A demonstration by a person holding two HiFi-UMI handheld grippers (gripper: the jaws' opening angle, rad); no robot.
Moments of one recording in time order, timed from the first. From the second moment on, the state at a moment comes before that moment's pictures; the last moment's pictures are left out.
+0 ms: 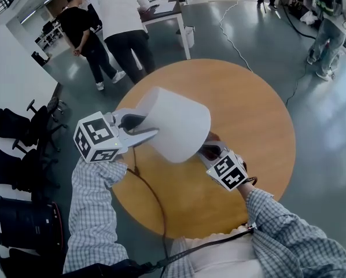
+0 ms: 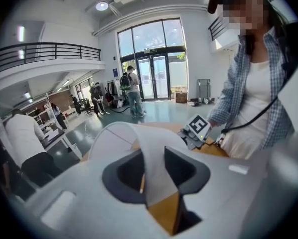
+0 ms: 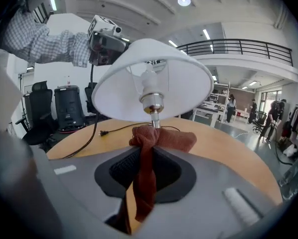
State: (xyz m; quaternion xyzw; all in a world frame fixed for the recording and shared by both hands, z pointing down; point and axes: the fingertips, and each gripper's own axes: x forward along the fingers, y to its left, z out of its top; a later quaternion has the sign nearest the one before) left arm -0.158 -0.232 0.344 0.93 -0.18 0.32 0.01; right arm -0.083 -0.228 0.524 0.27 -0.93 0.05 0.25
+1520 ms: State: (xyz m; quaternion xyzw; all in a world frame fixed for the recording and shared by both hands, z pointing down) left arm -0.158 -0.237 0.344 0.93 -0.19 0.32 0.01; right arm -0.056 -0.204 0.590 0.27 -0.90 0.10 0.31
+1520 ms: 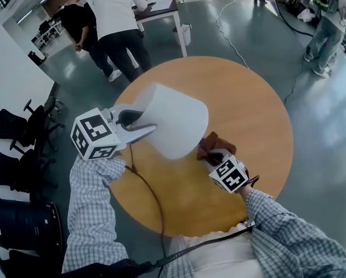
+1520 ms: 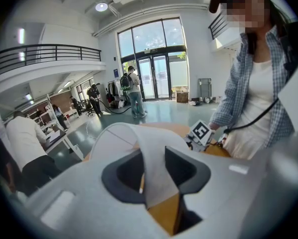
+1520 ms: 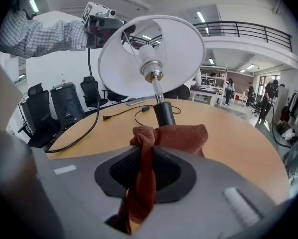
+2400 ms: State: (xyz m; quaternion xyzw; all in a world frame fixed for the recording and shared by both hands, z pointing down) left arm -0.078 -0.215 0.332 0.89 -0.14 0.42 -0.13; right arm 0.067 -0.122 0.571 0.31 -0.88 0.08 0.36
